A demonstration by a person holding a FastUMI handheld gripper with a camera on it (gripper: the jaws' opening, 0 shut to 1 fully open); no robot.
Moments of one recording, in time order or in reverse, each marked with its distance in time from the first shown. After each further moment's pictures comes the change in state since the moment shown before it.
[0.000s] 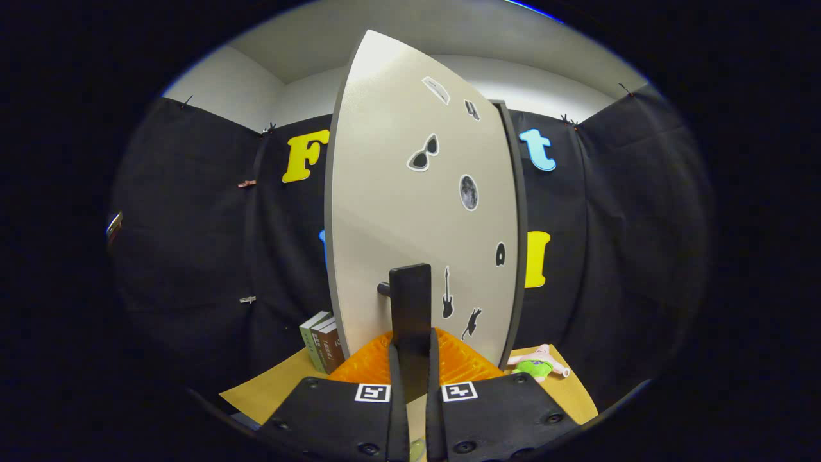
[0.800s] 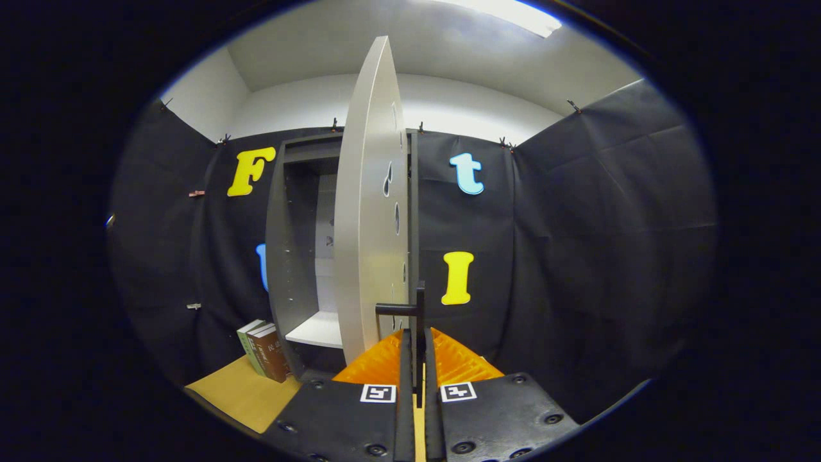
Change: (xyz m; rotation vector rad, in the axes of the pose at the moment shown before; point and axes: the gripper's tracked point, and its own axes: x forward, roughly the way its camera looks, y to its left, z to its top) arm -0.024 -0.092 0.024 -0.029 -0.113 -0.263
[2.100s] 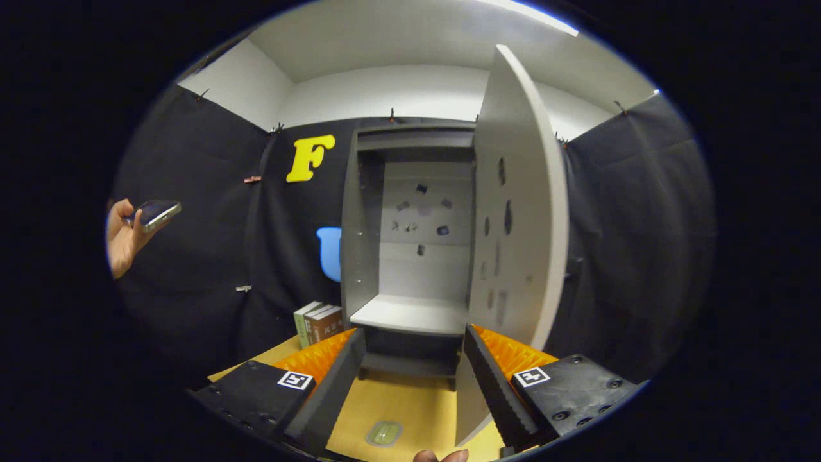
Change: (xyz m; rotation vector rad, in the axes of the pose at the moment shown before) arm -0.036 0.080 -0.047 -0.030 0.172 0.289
